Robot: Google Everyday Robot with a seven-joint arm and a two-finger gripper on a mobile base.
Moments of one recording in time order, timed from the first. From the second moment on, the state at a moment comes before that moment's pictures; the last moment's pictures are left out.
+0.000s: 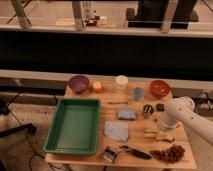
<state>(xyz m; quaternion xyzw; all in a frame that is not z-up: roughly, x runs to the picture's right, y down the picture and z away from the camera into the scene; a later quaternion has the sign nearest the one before) 0.318 0.247 0.825 -0.35 -0.02 0.07 0.93</state>
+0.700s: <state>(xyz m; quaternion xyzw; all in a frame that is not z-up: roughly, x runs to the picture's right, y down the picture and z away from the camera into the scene) 0.320 0.250 0.822 -0.34 -0.01 0.06 0.94</state>
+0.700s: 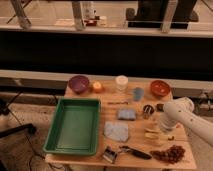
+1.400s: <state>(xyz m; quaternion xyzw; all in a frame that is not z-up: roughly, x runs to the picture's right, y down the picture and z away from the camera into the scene) 0.323 0.242 0.814 -0.32 0.00 0.06 0.94</state>
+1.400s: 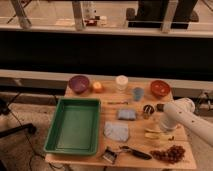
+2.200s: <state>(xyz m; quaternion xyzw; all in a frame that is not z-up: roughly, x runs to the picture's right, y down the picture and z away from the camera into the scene) 0.326 0.249 0.818 -0.32 -0.01 0.07 0.94</state>
